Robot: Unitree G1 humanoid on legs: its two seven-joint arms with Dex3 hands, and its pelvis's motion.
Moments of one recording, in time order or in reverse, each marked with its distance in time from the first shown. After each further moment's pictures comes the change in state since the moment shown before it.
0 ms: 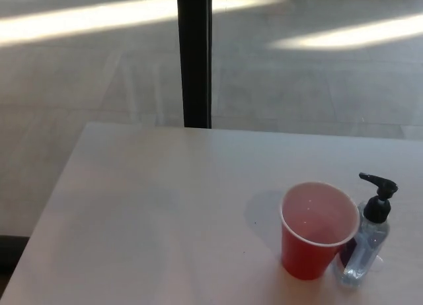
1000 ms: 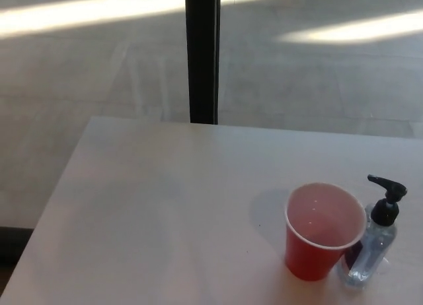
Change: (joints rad) left_arm -0.042 0.022 0.099 0.043 -0.036 0.000 0.012; right_arm -0.685 -0.114 -0.172 -0.645 0.290 0.313 -0.071
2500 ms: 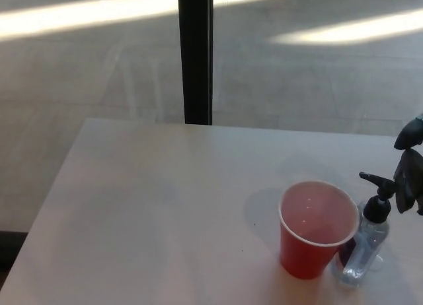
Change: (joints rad) left_arm 0.027 0.015 0.009 0.055 -0.042 0.000 0.025; right_arm 0.190 0.005 0.483 -0.387 0.159 0.175 0.213
